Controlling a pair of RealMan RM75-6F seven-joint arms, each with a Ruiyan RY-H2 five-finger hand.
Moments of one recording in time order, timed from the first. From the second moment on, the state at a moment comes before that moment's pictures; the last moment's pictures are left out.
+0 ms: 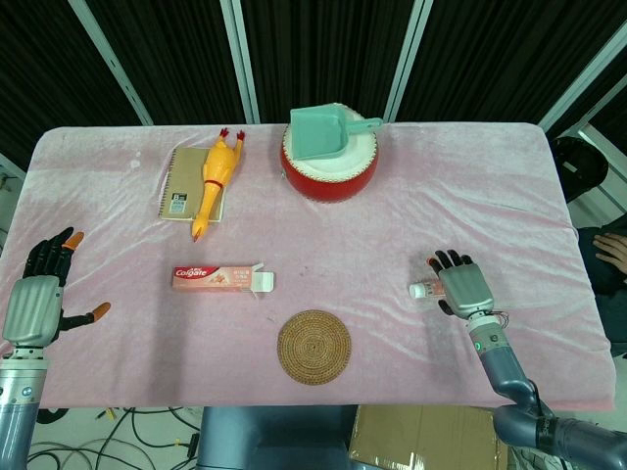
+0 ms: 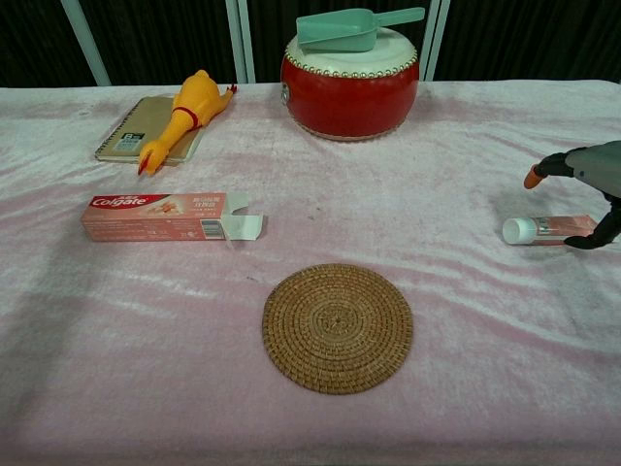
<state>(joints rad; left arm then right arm) -0.22 -1.19 -0.15 -1.75 1.37 1.44 0.10 0.56 -1.46 0.11 -1.38 -1.09 1.00 -0.50</state>
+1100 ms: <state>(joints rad) -0.22 -1.19 -0.15 -1.74 1.36 1.43 0.09 0.56 -1.49 0.10 -1.29 -1.07 0.97 -0.47</state>
